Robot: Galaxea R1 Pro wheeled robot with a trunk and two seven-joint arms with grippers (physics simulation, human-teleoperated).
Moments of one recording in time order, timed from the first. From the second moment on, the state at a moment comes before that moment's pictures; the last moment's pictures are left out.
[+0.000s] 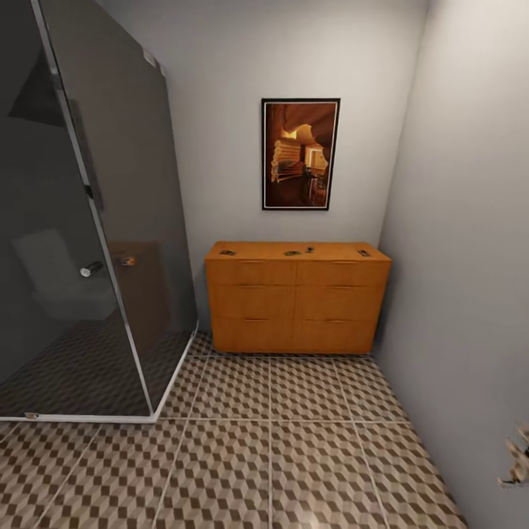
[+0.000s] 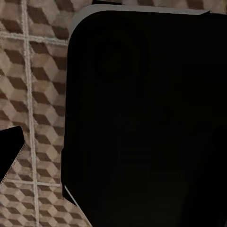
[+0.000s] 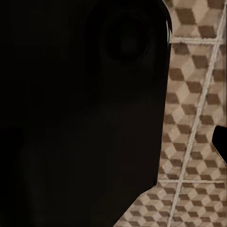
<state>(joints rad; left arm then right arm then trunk) 0.00 0.00 0.01 -0.03 0.10 -0.02 0.00 0.00 0.00 0.00 0.00 0.01 -0.01 0.00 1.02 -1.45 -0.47</state>
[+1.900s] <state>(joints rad) 0.00 0.00 0.01 -0.03 0.11 -0.01 0.00 0.00 0.00 0.01 0.00 0.01 -0.01 0.00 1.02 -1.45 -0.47</state>
